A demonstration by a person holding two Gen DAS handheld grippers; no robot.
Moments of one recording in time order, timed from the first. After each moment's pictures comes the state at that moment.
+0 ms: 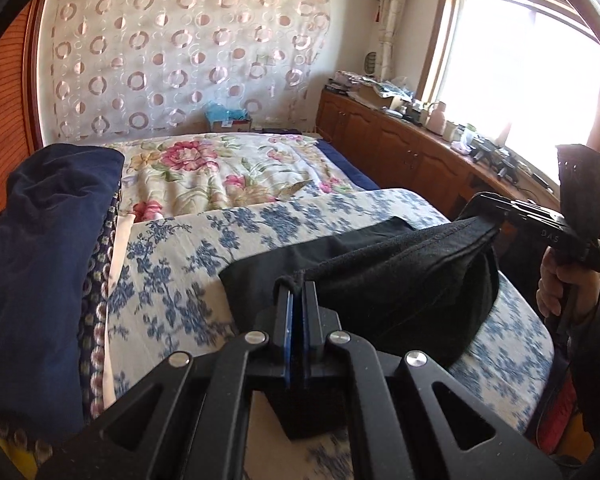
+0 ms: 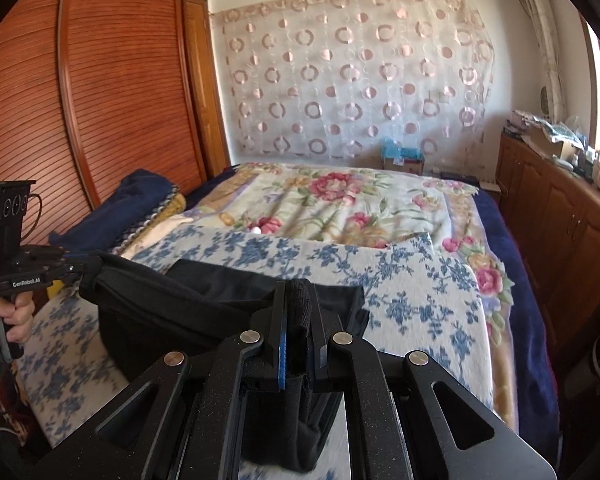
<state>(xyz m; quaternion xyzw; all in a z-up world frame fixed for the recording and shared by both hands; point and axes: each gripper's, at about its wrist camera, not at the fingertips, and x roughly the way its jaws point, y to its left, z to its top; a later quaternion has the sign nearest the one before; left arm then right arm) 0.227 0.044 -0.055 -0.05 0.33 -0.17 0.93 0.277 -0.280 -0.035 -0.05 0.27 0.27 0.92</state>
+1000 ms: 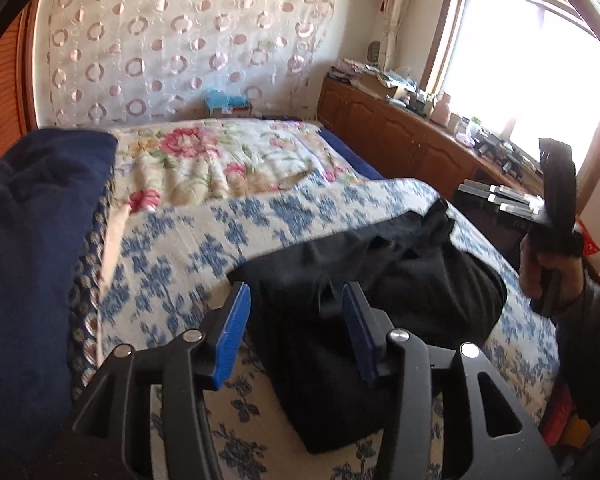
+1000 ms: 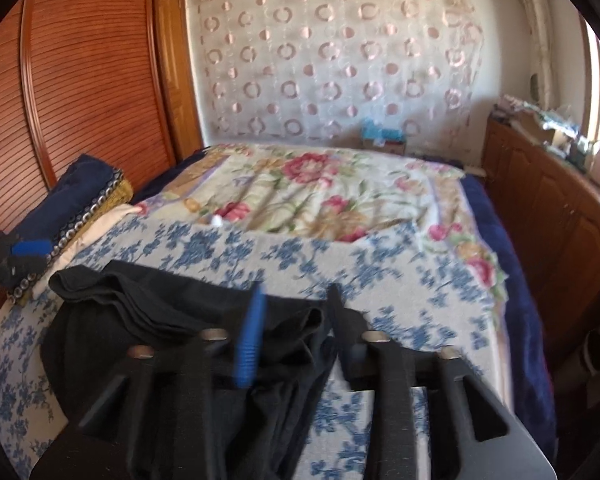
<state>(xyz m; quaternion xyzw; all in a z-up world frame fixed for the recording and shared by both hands) 0.249 0.050 -0.072 -0.05 0.36 -0.18 0.92 0.340 -0.272 -0.067 -0.07 0.29 0.22 0.93</state>
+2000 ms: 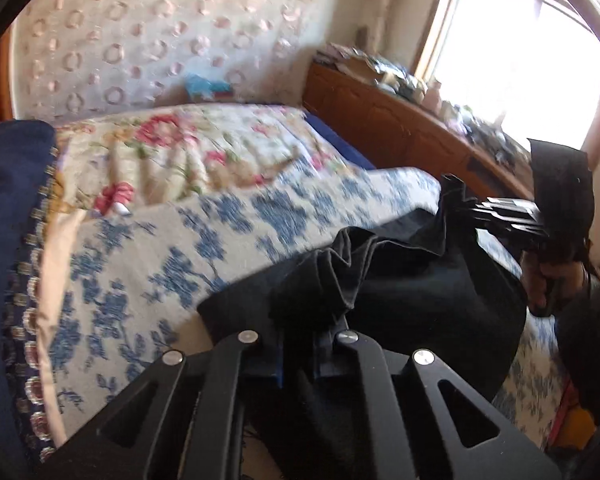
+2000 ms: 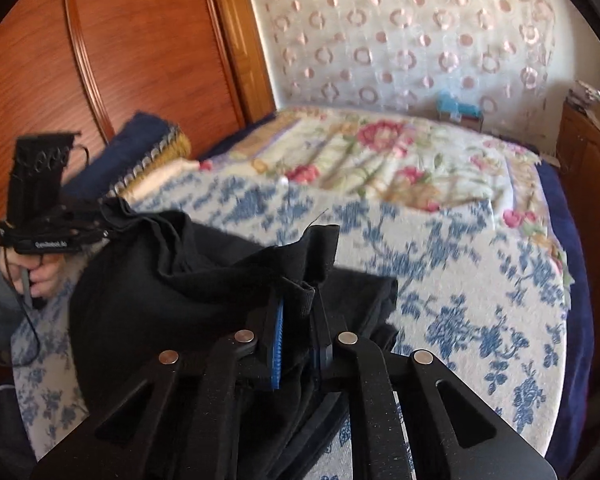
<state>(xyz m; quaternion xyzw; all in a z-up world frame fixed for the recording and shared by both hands) 0.302 0.036 -0.088 -0.06 0.37 -0.21 0.90 0.364 -0.268 -0.099 -0.07 0.34 0.37 0.86</state>
